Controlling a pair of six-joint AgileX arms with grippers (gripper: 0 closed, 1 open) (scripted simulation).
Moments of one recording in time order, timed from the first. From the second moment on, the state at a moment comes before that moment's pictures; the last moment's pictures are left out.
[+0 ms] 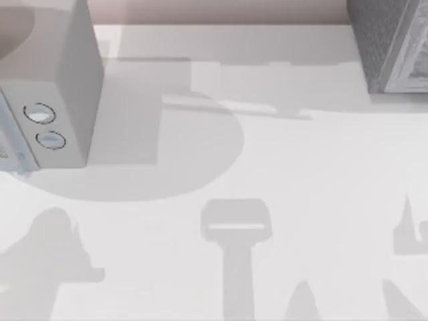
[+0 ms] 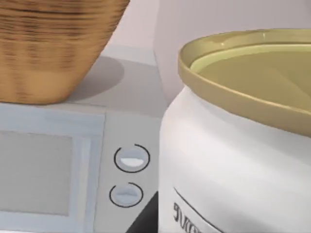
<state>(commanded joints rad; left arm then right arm) 0.82 -0.04 0.71 -0.94 0.92 0.00 0.00 0.00 0.00 0.00 0.00 0.00</state>
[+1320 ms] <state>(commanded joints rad) 0.68 1.76 1.77 -0.09 1.41 0.08 0.00 0.00 0.00 0.00 0.00 0.00</state>
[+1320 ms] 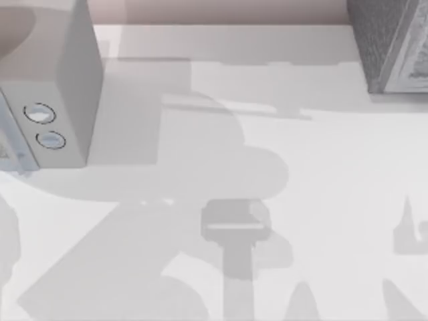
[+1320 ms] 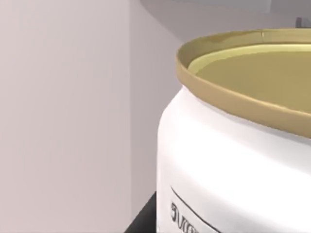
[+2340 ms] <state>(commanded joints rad) 0.54 1.79 1.69 0.06 1.27 0.05 0.00 0.00 0.00 0.00 0.00 0.00</state>
